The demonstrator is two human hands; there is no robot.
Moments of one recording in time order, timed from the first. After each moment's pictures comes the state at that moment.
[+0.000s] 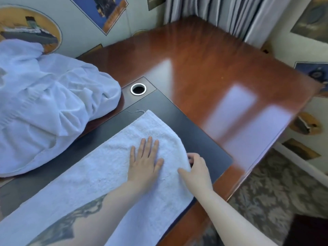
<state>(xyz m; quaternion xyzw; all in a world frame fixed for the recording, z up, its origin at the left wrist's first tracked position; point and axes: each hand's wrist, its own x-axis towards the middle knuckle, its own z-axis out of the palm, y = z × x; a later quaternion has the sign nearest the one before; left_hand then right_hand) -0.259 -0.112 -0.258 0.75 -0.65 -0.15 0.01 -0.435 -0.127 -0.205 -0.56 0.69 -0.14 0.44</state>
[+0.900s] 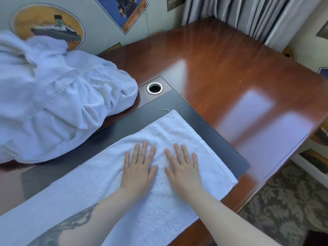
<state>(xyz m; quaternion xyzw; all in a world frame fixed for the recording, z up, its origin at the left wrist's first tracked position) -0.213 -0.069 -0.261 0.77 -0.63 -0.11 -0.01 -0.383 -0.123 -0.247 -0.84 0.51 -0.01 0.18</state>
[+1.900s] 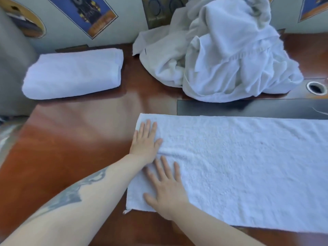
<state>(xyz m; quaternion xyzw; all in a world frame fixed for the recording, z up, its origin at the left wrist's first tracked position) 0.013 0.226 -0.240 0.93 -0.32 -0.20 0.01 -0.157 0.197 -0.237 -0.97 0.07 0.13 0.19</state>
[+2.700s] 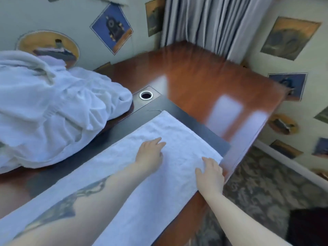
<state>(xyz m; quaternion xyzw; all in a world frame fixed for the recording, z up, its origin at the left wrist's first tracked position) -0.224 -0.086 -0.199 0.67 -0.71 -0.19 0.02 -0.430 -0.045 -0.207 -0.57 0.78 -0.10 0.25</state>
